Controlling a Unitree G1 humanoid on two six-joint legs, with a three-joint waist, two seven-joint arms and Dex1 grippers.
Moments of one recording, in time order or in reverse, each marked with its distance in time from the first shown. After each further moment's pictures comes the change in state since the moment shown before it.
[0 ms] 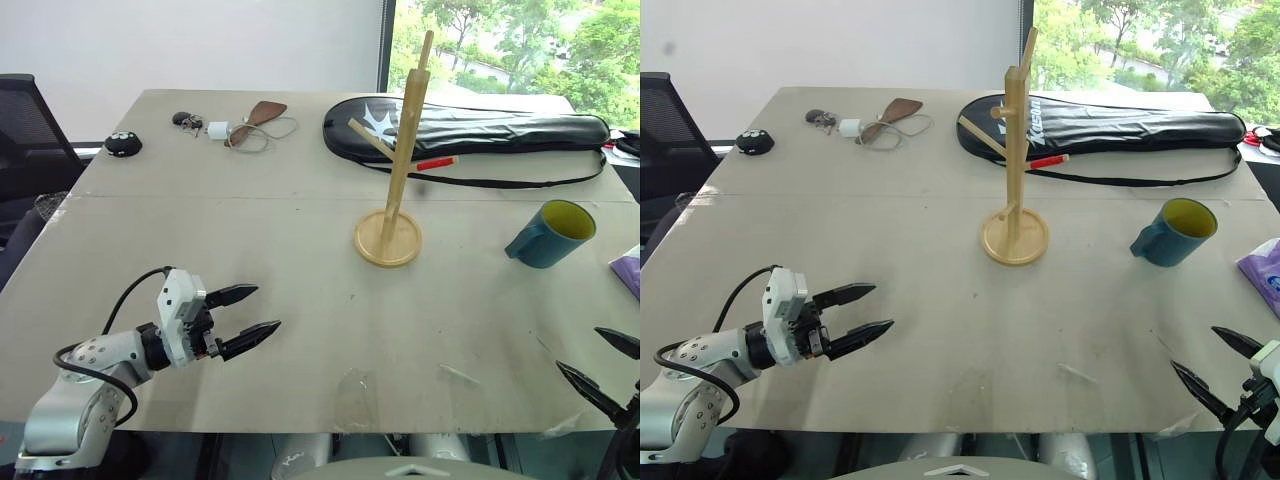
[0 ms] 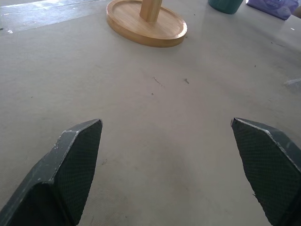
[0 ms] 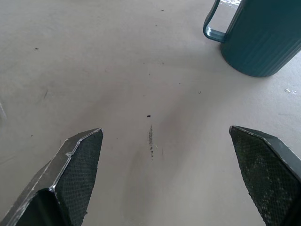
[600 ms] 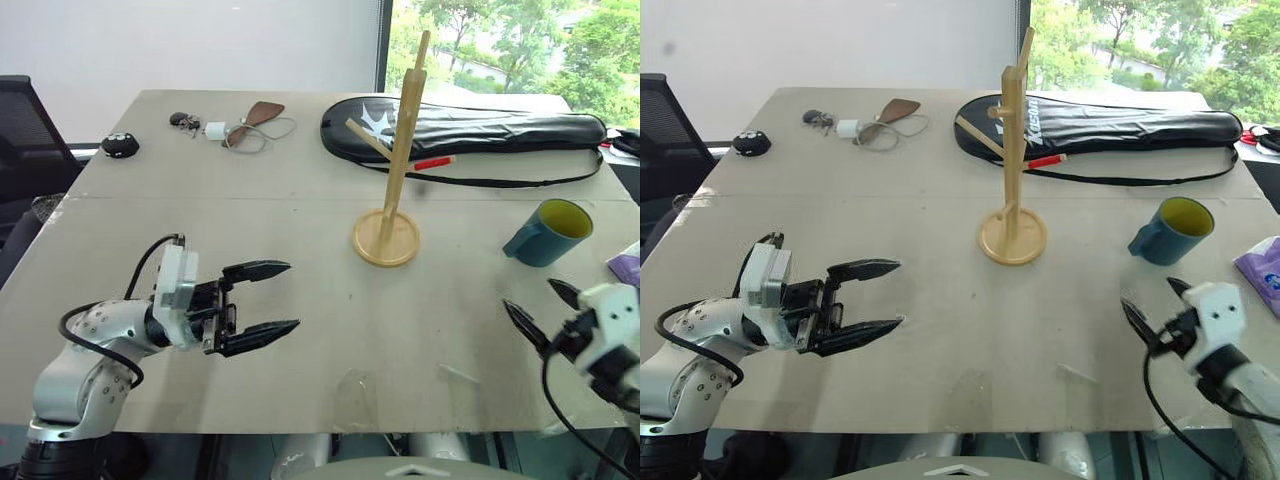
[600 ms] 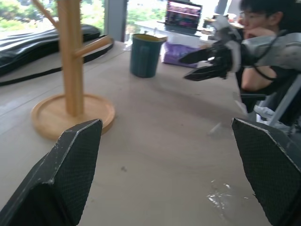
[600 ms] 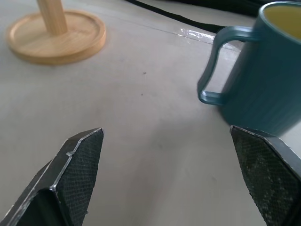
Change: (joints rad) left arm -0.159 -0.004 -0.017 -0.090 -0.175 -0.020 -0.225; right arm -0.342 0.143 0.286 -0.230 -0.044 0.399 -0.473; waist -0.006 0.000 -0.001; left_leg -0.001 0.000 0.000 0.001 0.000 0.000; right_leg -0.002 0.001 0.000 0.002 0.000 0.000
